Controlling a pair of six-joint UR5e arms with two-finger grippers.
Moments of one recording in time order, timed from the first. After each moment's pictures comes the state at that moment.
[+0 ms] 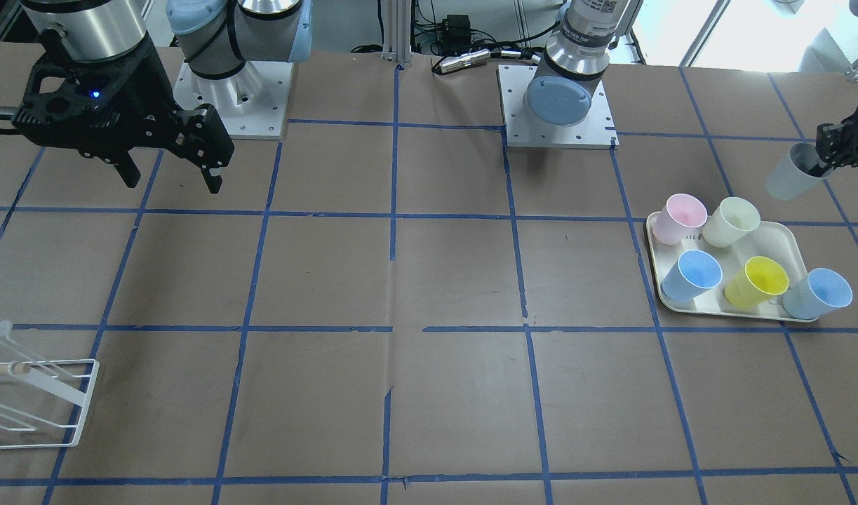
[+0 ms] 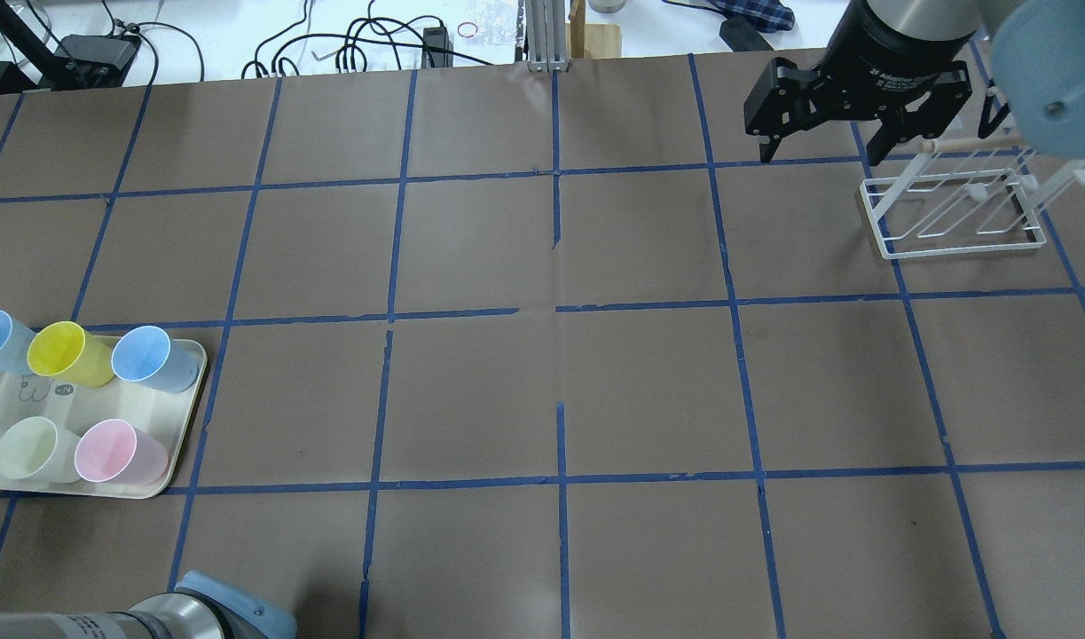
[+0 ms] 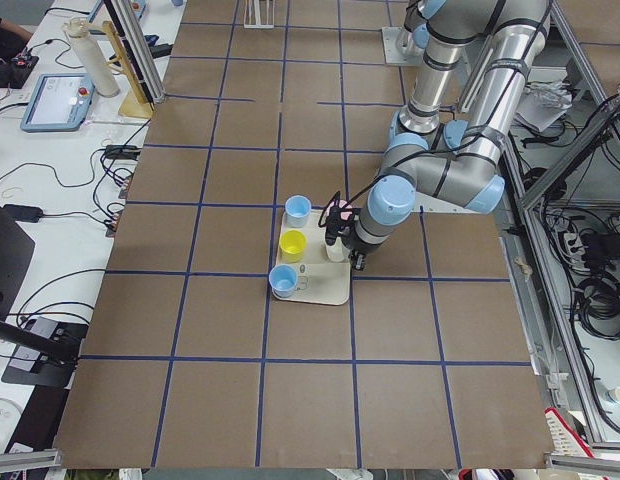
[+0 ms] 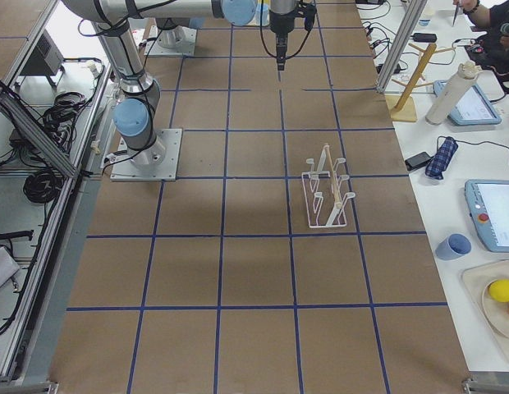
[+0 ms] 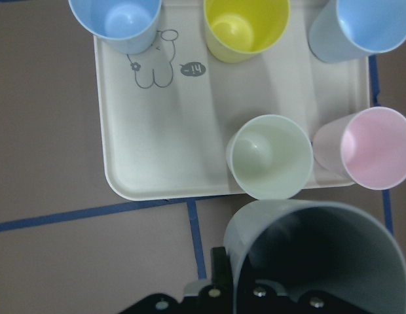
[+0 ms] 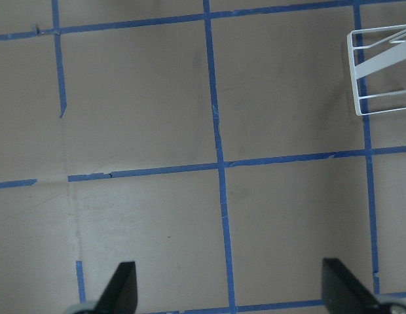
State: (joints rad) left arm -0.39 -1.65 -1.89 -1.24 1.43 1.36; right arm 1.59 -1.58 1.54 -1.66 -1.56 0.09
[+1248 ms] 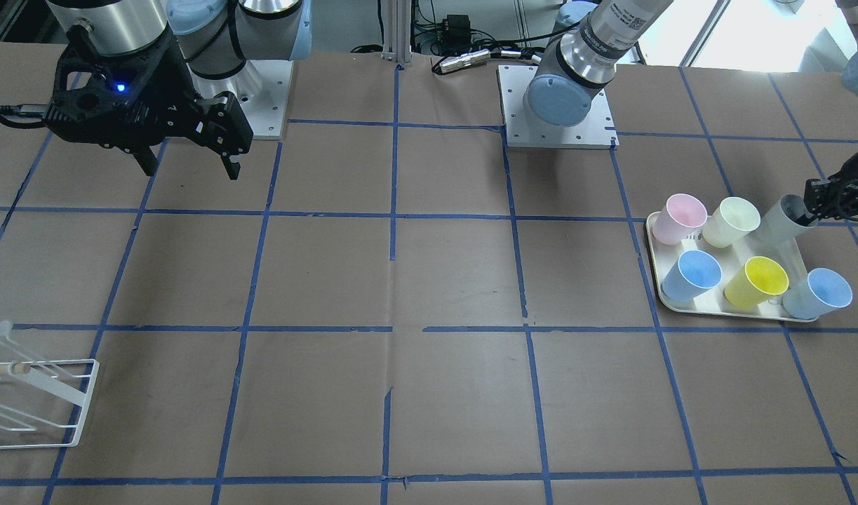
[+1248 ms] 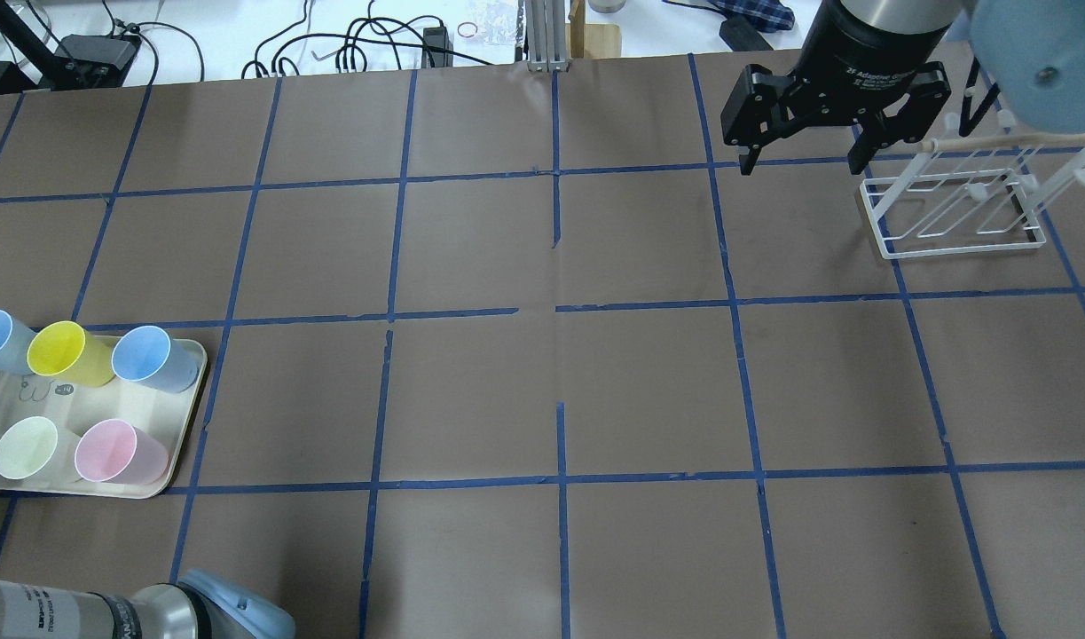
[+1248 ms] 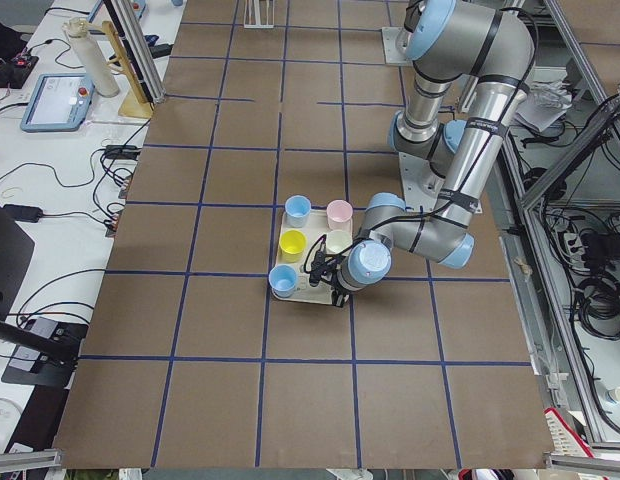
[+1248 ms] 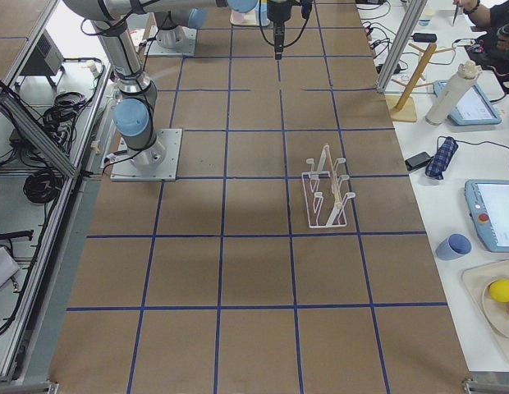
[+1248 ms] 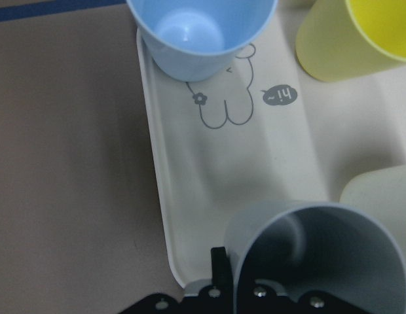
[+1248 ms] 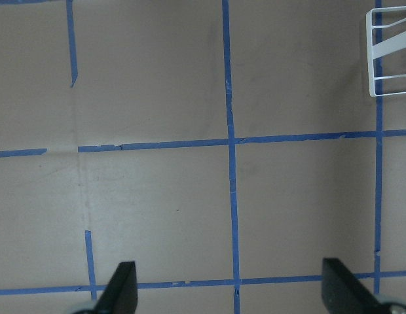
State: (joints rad) left arm -0.39 -1.89 -1.87 -1.08 1.38 1.40; right arm 1.61 -1.56 1.49 -1.56 -1.56 0.08
